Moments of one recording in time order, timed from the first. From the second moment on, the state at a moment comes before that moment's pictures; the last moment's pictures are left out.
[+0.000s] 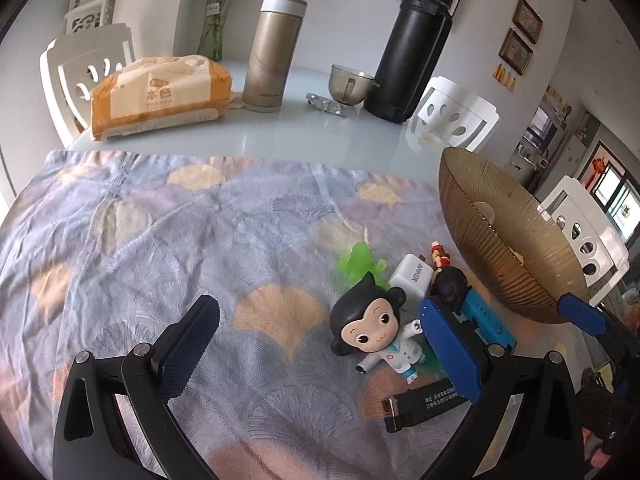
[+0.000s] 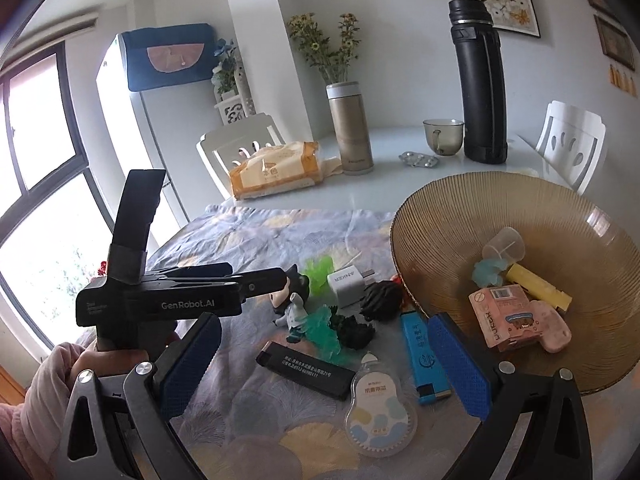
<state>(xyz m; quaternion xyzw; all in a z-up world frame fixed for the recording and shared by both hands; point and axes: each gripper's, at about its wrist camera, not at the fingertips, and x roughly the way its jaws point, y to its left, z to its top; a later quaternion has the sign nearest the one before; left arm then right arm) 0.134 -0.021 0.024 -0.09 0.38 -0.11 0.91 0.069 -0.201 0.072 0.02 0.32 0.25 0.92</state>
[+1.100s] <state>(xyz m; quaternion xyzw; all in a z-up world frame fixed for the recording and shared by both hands) 0.145 -0.049 0.006 -0.03 0.43 -0.13 0.89 0.082 -0.207 0.013 0.00 0.45 0.18 0.88</state>
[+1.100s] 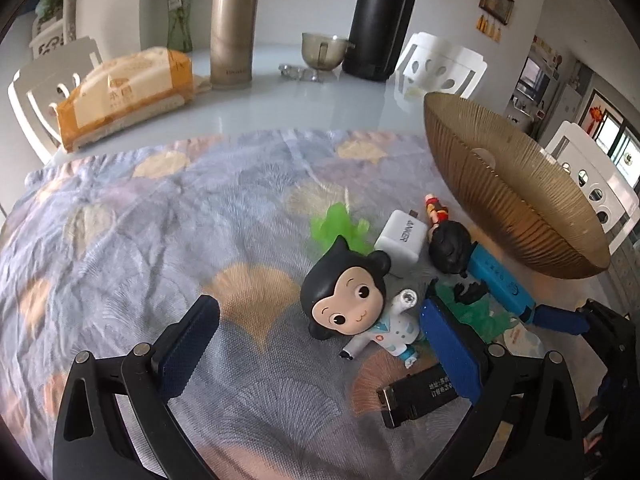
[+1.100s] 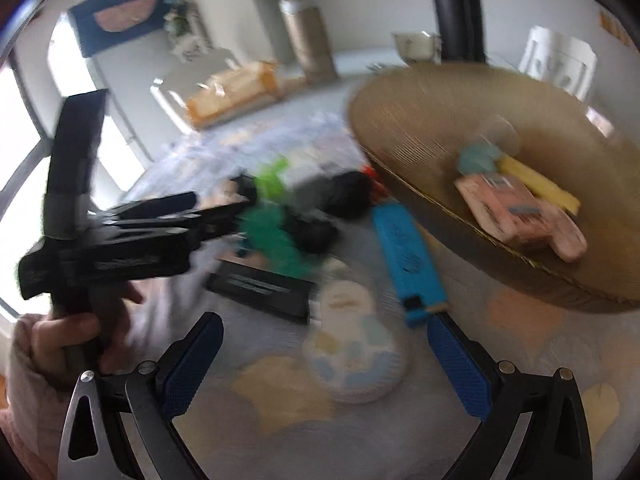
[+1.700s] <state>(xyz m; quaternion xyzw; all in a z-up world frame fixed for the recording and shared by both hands) 0.155 -0.064 0.003 0.01 0.44 -0.10 0.89 0.082 -0.217 0.020 0.03 0.43 0.19 0.88</state>
